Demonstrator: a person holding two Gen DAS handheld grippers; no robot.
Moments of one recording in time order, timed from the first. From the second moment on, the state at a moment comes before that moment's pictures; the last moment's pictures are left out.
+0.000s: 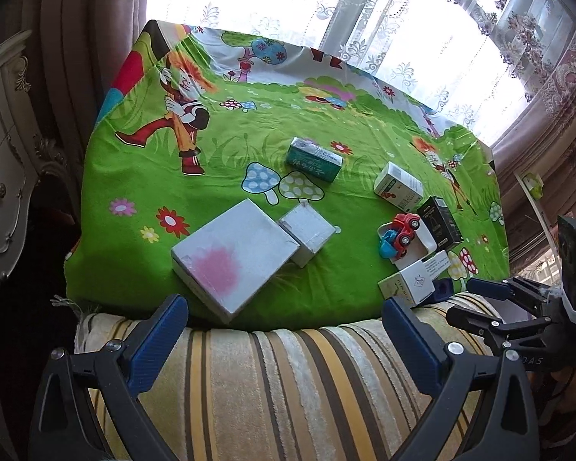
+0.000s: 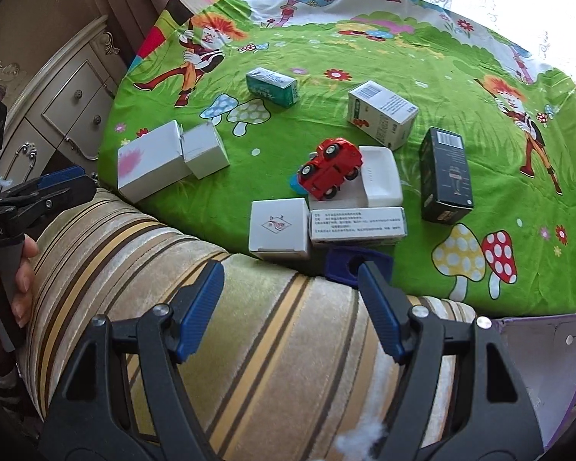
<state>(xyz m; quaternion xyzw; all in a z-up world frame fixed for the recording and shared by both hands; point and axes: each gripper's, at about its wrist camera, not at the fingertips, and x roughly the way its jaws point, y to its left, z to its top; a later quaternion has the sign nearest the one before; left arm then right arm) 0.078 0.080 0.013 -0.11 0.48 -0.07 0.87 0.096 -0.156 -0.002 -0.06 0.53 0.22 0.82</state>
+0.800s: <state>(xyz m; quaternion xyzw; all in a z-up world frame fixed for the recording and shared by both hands) 0.134 0.066 -0.034 0.10 0.54 -0.12 0.83 0.126 -0.117 -0.031 -0.12 0.55 0.19 0.80</state>
